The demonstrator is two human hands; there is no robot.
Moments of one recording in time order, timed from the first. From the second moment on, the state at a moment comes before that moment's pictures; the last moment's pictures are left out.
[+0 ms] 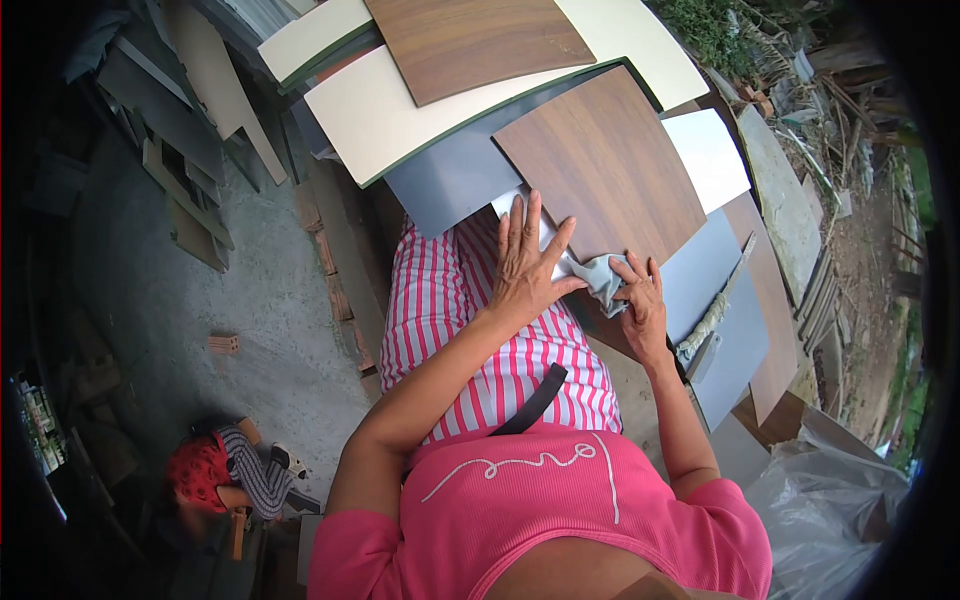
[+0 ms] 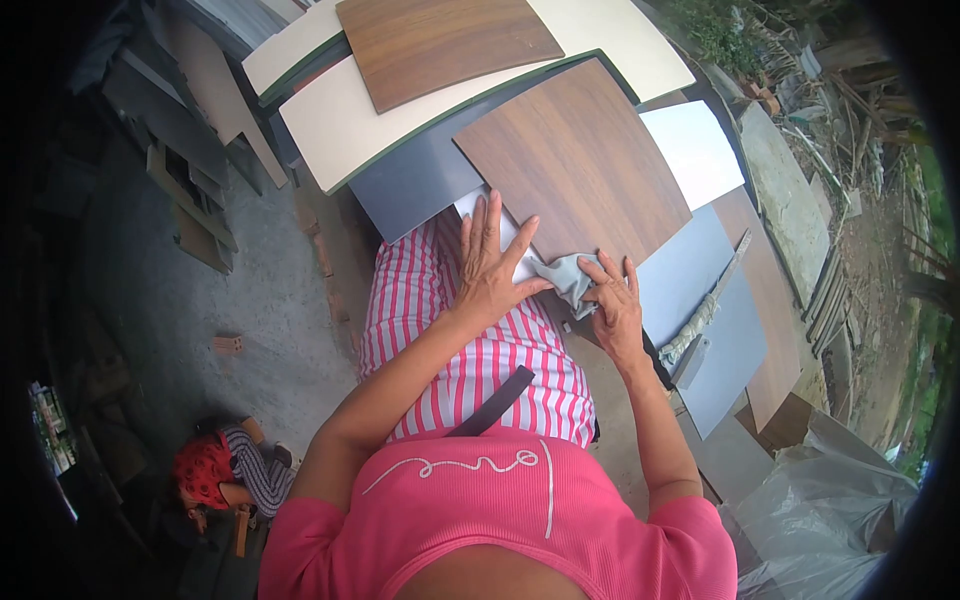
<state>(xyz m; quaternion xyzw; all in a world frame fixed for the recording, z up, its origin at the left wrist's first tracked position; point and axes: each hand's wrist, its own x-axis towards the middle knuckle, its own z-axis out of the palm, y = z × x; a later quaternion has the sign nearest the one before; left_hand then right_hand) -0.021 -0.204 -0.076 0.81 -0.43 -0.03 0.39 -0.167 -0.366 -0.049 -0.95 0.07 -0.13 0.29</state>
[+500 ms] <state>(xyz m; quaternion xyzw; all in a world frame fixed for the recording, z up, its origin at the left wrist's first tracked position) -0.019 -0.204 -0.082 0.82 -0.44 0.00 0.36 -0.130 -0.496 -0.086 -0.90 0.39 -0.17 0.06</state>
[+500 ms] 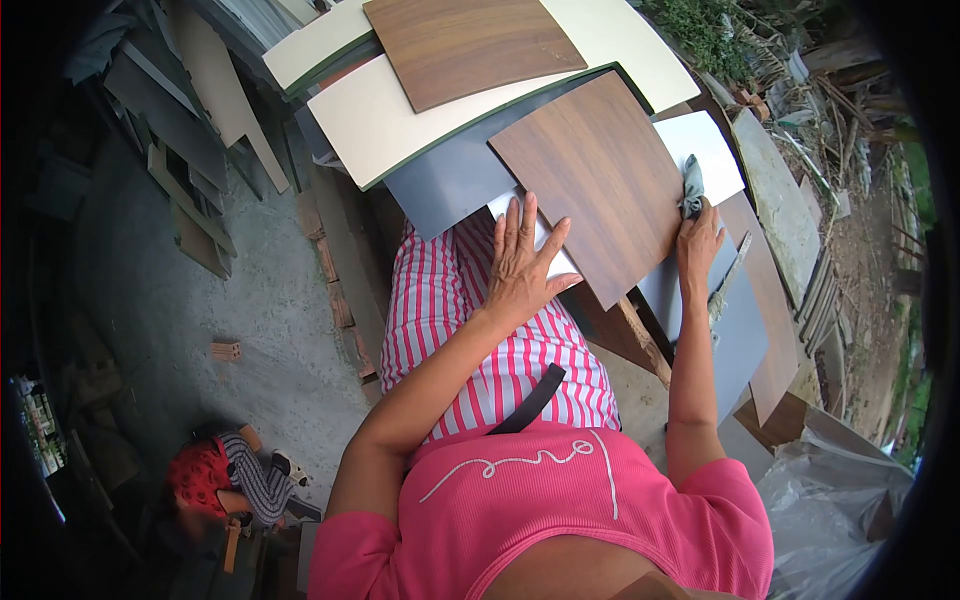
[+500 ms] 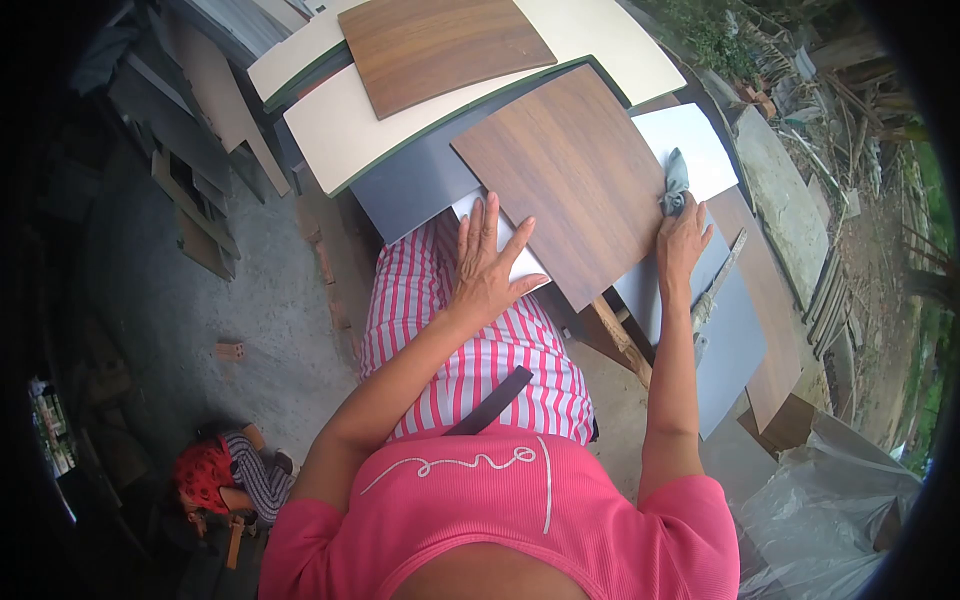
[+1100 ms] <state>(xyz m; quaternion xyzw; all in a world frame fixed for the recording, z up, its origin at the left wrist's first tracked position) -0.019 -0.202 -0.073 0.83 -0.44 0.00 0.34 -0.024 -0.414 -0.066 -0.96 0.20 -0.20 0.04</state>
